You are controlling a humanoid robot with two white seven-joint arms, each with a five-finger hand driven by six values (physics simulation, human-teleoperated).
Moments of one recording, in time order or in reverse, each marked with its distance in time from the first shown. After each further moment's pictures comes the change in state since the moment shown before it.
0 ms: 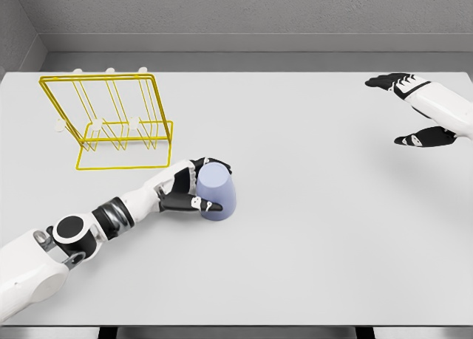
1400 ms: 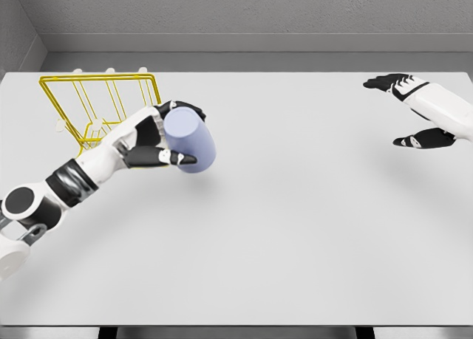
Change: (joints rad) left arm -0.020 0.116 0.176 -0.159 0.037 -0.050 0.004; right arm 0.018 0.000 -0.013 -0.033 0.000 0.000 0.000
